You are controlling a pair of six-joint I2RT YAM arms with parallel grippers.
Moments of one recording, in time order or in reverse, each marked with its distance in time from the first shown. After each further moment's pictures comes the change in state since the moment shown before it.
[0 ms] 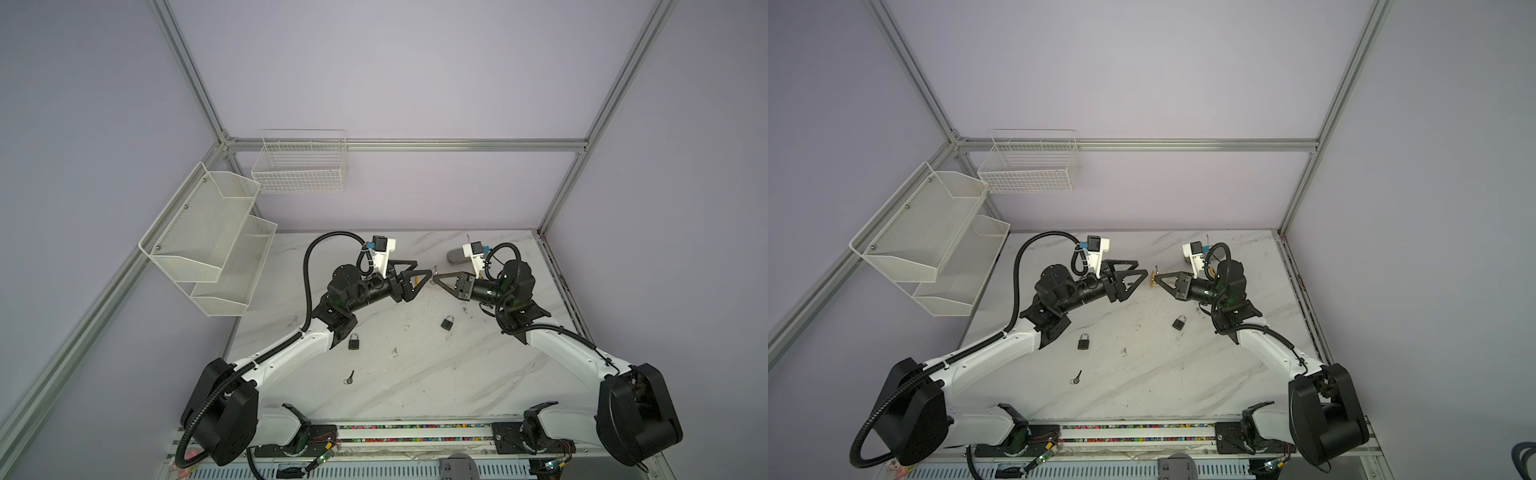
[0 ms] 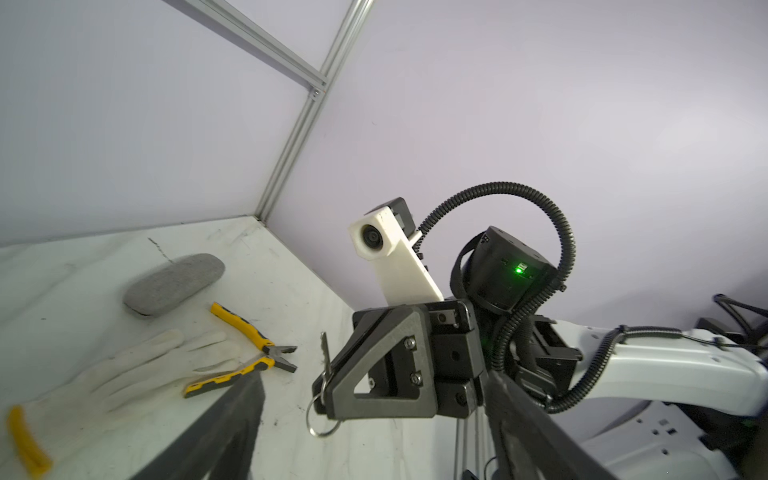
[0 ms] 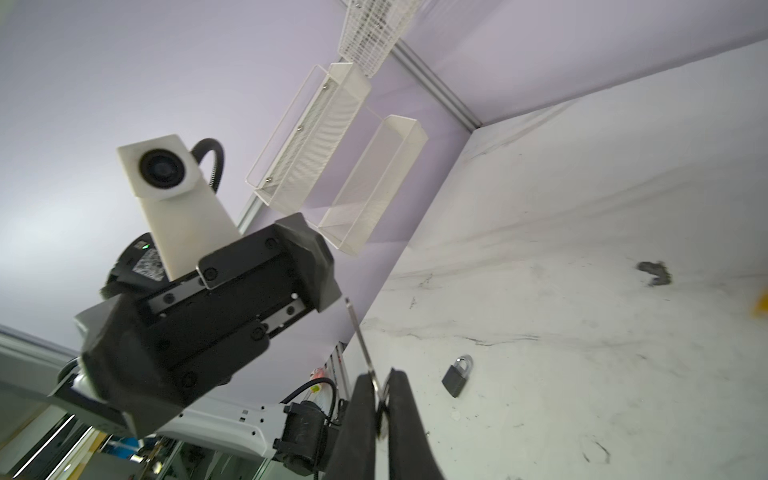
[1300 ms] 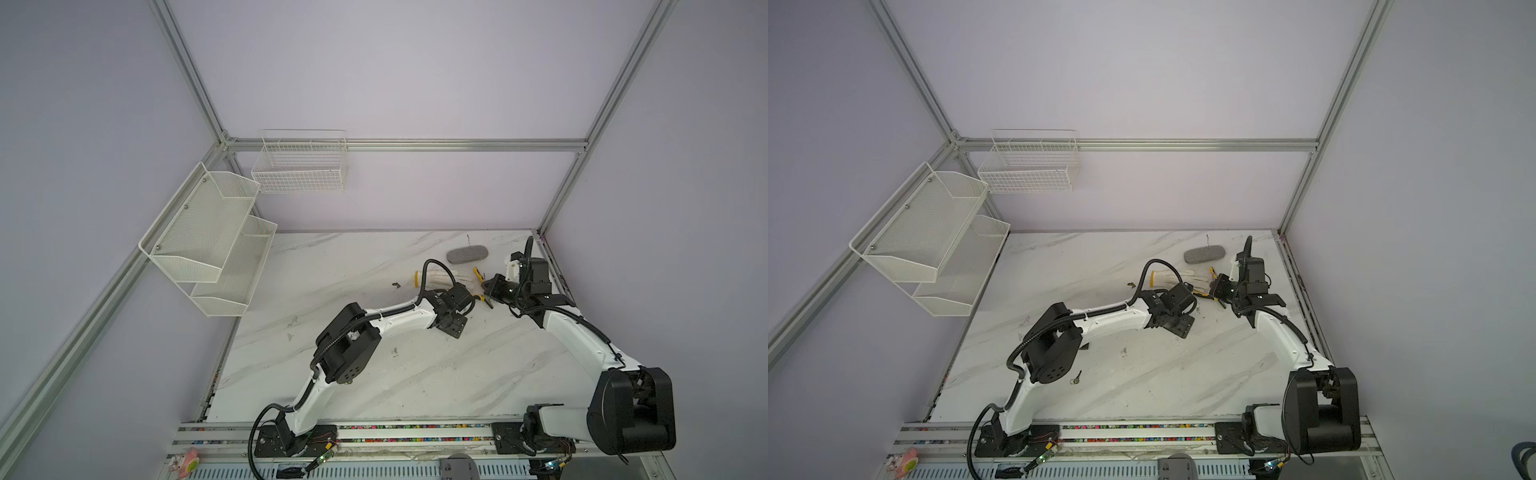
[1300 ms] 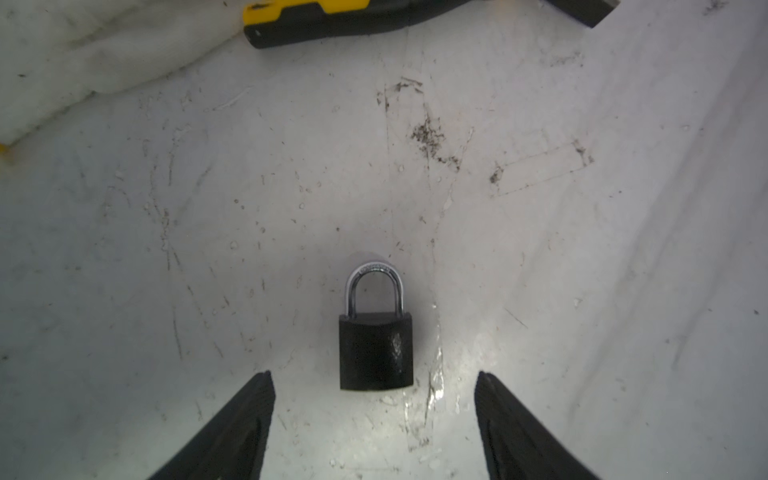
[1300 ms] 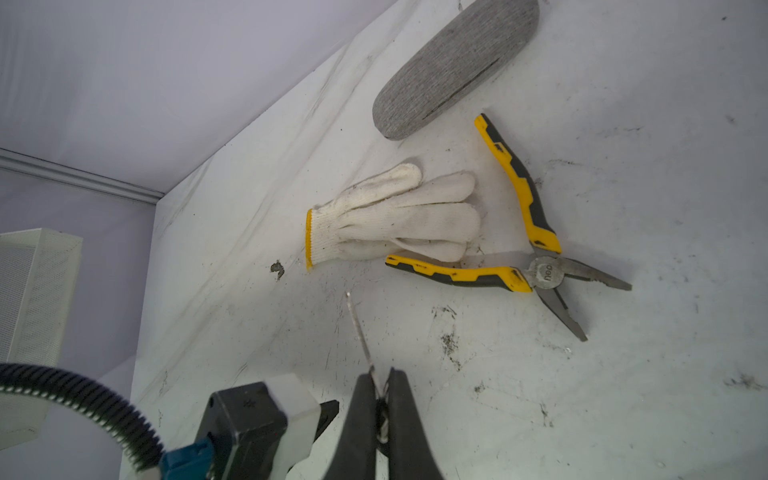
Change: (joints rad) left arm -0.372 0.896 0.864 -1.154 -0.625 0.221; right arm -0.243 0.043 0.110 -0.665 0.523 -0.271
